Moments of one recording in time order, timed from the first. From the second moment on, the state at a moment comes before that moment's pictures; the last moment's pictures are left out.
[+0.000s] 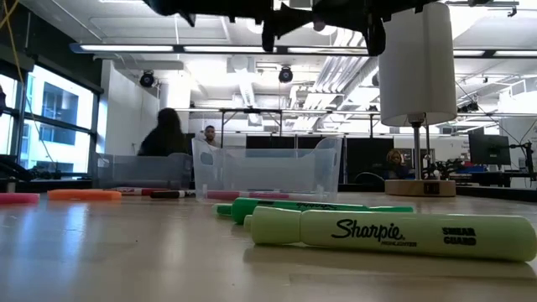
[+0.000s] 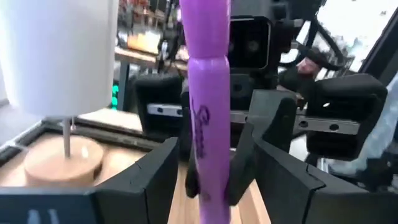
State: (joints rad) left arm 0.10 1.57 1.14 0.44 0.14 -0.24; right arm 0.12 1.17 0.72 0.34 0.40 0.38
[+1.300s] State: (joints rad) left arm 0.10 1.60 1.18 0.35 0.15 -0.33; right arm 0.13 1.17 0.72 0.31 0.39 0.39
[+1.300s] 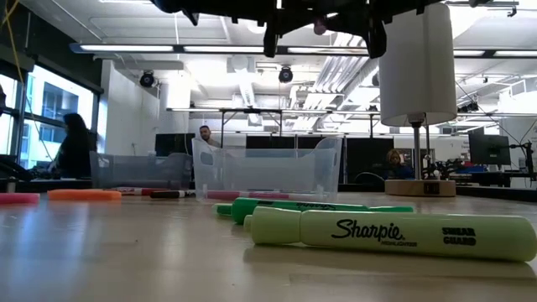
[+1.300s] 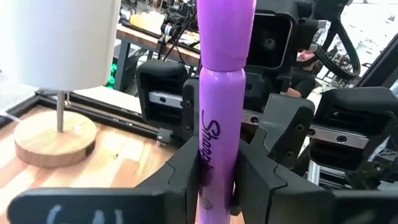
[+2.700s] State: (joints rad) left arm 0.80 1.36 0.95 -0.89 -0.22 0.29; right arm 0.12 1.17 0.73 0.16 0.42 0.63
